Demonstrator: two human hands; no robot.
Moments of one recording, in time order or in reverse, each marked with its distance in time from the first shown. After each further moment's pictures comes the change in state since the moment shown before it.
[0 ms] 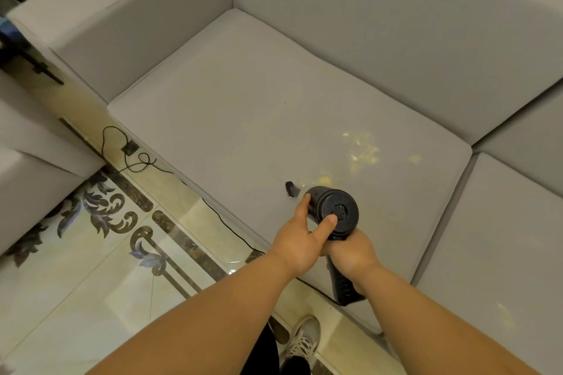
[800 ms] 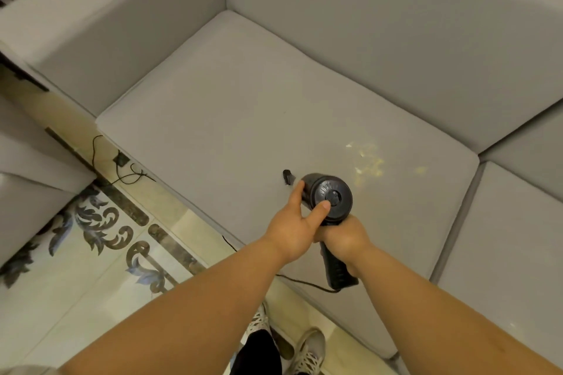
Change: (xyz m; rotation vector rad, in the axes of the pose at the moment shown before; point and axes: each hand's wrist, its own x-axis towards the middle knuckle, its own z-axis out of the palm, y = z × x) left_hand 0.061 0.032 -0.048 -0.016 -0.012 0.007; right_hand 0.053 -0.066 0.008 0.036 -0.023 0.020
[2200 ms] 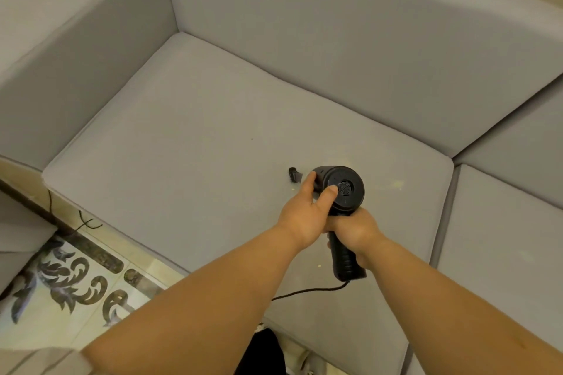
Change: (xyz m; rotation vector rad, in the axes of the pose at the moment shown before) left_hand 0.099 0.090 0.023 0.058 -0.073 0.017; right_hand 0.055 -0.063 -0.073 0.156 0.119 0.095
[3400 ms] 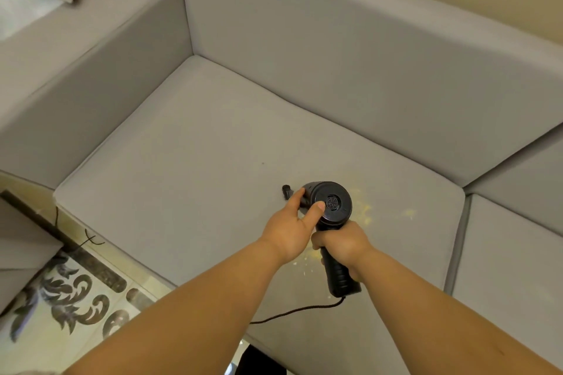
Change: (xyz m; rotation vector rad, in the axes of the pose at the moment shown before) left_hand 0.021 0.004 -0.060 0.038 0.014 -0.005; right_hand 0.019 -0.043 0.029 -0.058 -0.072 -0.012
